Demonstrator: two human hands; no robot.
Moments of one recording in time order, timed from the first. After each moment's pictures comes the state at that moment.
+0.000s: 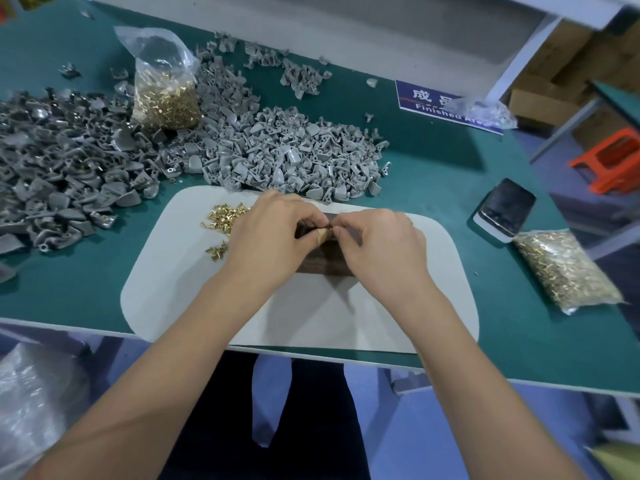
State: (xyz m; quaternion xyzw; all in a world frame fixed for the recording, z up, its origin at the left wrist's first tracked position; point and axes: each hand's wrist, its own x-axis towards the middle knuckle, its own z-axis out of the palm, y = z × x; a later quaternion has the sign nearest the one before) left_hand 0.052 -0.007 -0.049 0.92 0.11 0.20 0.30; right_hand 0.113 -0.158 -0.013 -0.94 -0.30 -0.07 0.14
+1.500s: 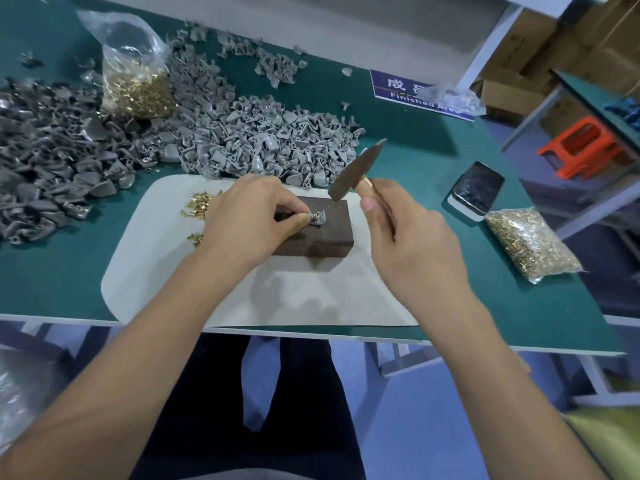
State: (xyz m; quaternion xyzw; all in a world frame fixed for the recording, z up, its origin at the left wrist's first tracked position) left_hand 0.050 -0.003 -0.040 0.94 0.09 0.18 0.28; right_hand 0.085 -0.214 0.003 -0.93 -0.26 -0.11 0.23
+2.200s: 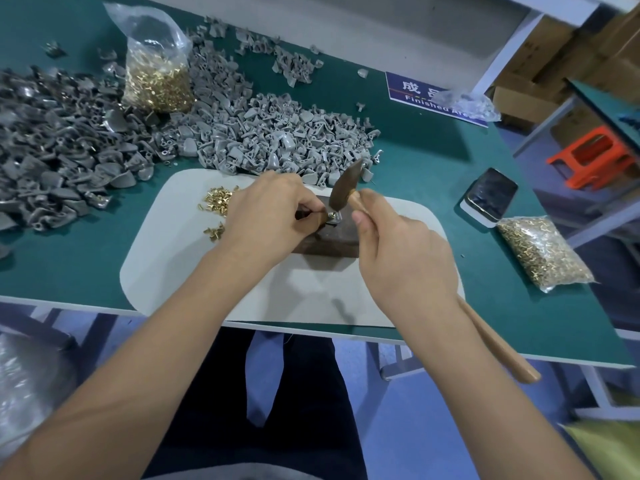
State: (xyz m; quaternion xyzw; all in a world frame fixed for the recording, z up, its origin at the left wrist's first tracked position) left_hand 0.048 -0.008 -0.036 0.94 0.10 0.19 0.25; right_hand 0.068 -0.190 -0.001 -0.95 -0.26 -0.10 0.11
